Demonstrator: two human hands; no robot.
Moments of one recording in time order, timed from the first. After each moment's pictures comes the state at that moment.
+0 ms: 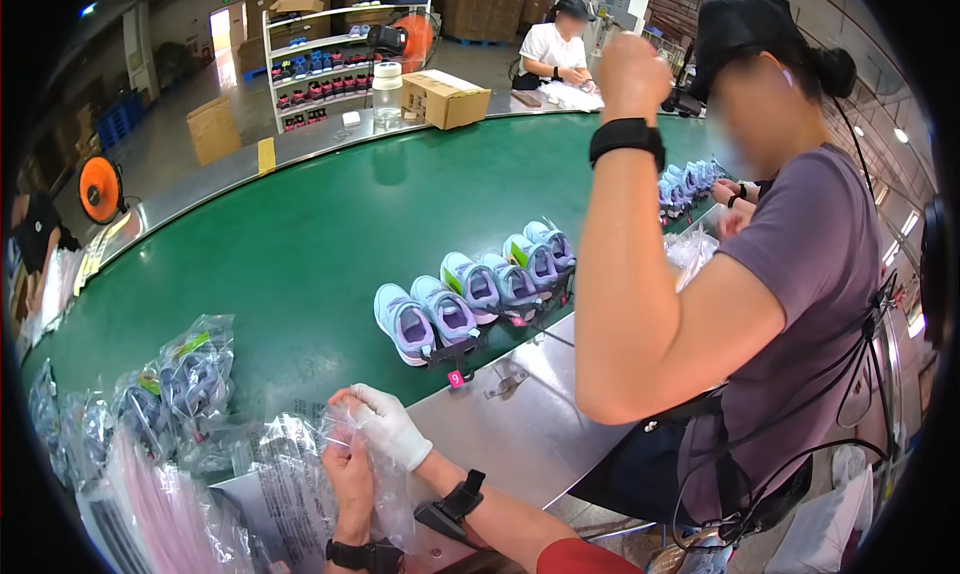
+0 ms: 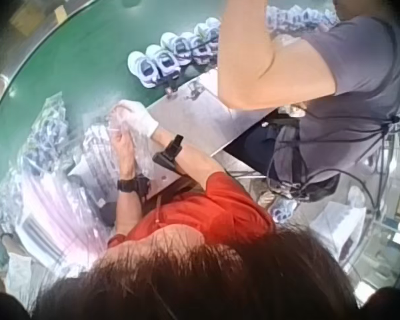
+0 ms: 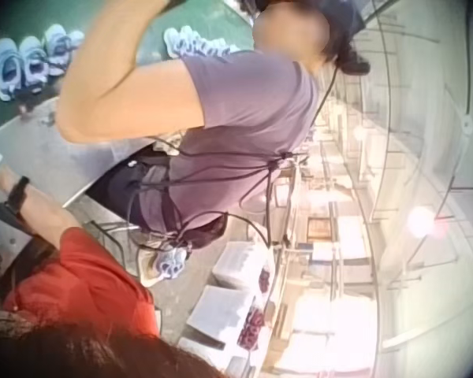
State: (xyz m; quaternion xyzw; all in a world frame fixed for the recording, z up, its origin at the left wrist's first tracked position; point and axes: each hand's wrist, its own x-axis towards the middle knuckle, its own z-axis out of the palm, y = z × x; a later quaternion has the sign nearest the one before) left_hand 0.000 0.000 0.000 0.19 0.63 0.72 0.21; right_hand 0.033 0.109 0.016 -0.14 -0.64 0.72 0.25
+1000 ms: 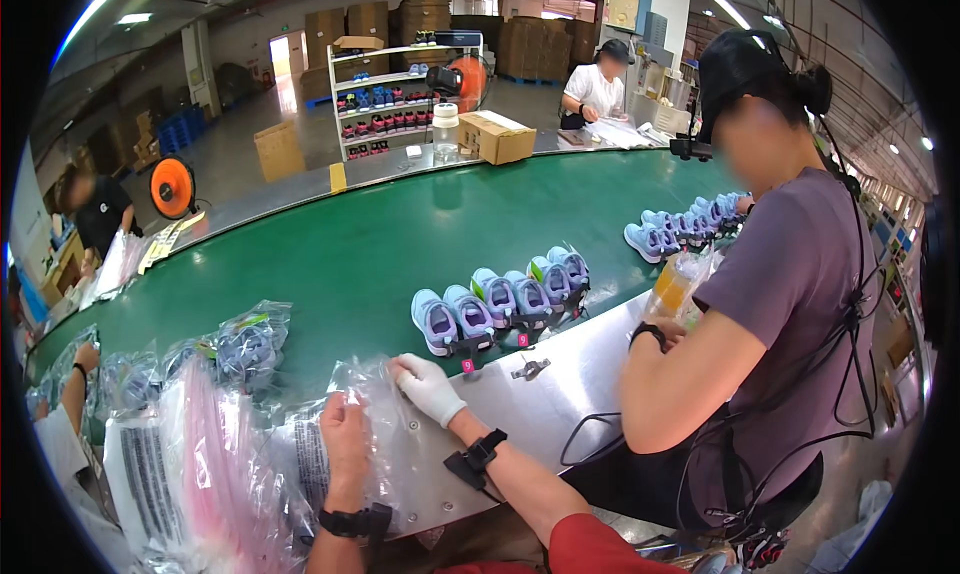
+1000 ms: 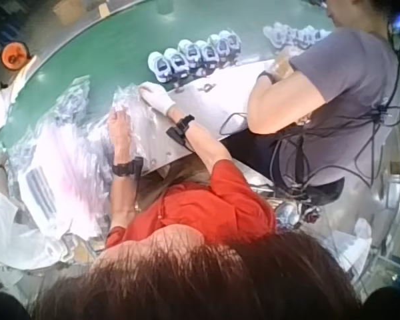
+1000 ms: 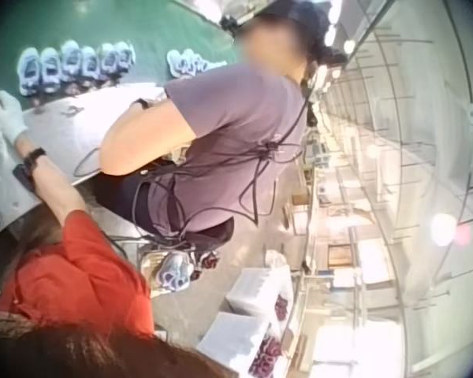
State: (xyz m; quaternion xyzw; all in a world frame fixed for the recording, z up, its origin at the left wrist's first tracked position) left_hand 0.014 -0.027 0.067 0.13 0.59 0.77 0.22; right_hand 0.049 0.140 0.011 -0.14 -0.74 0.60 0.26
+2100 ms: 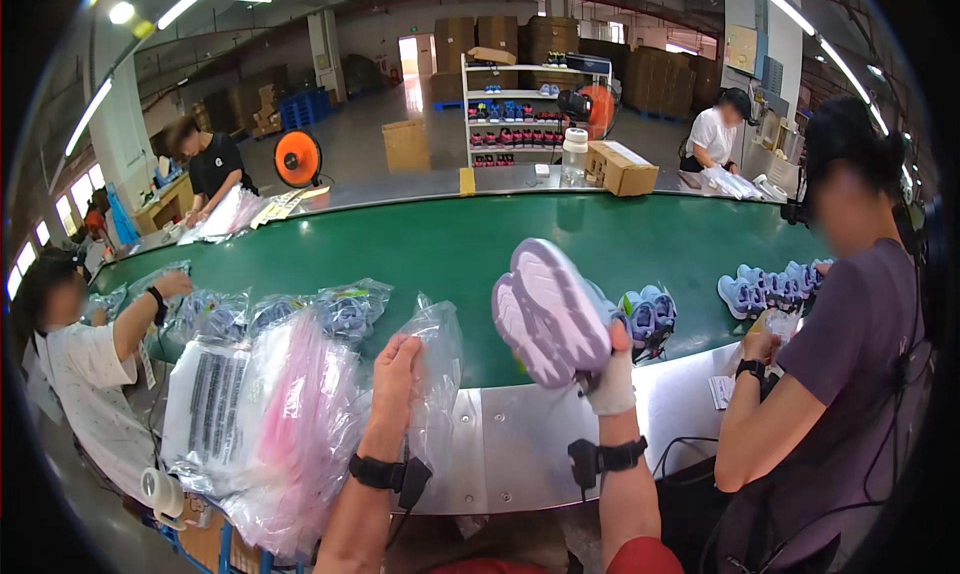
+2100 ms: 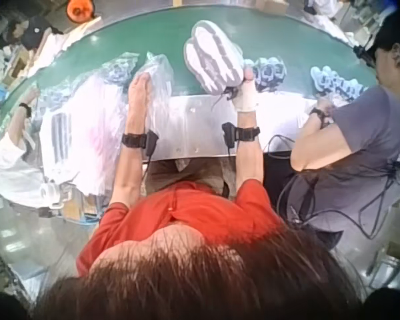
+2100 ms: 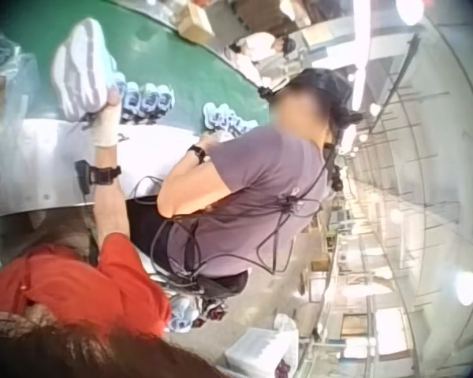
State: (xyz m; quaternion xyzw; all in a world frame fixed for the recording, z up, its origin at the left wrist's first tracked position) left_hand -0.008 -0.050 0.144 0.09 0.56 0.80 0.18; right_hand 0.139 0.178 0.137 -0.03 -0.40 0.86 0.30
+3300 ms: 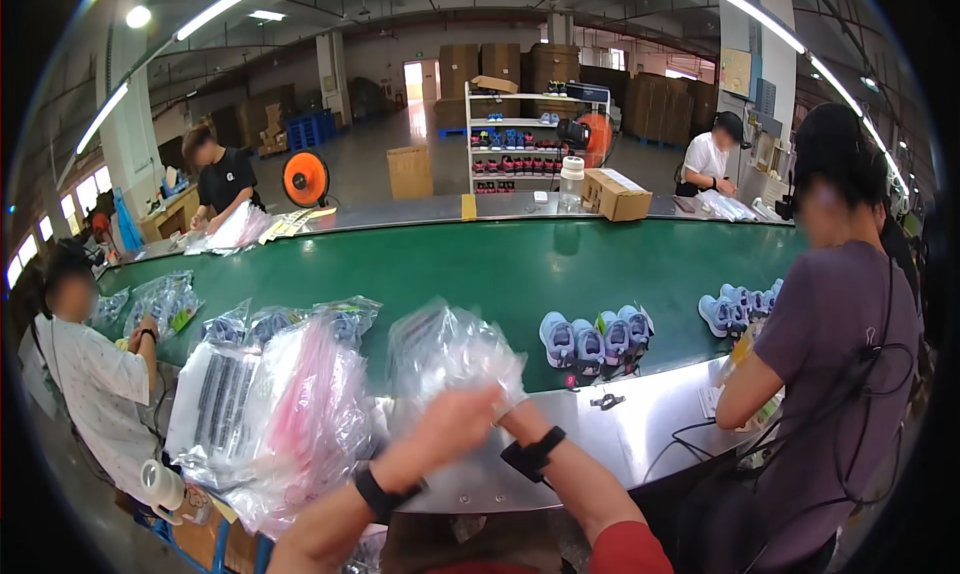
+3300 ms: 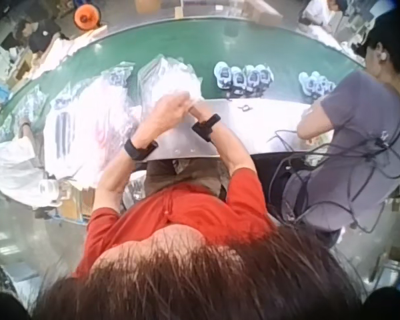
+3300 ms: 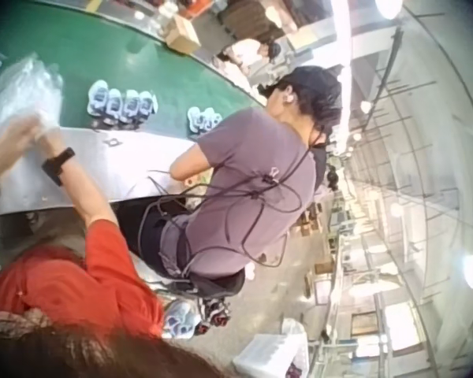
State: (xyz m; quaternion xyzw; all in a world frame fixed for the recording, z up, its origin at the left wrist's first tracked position) left_hand 0.075 -0.021 0.178 0.56 0.75 0.36 -0.01; right_hand 0.078 0.114 0.123 0.00 -0.98 0.15 0.16
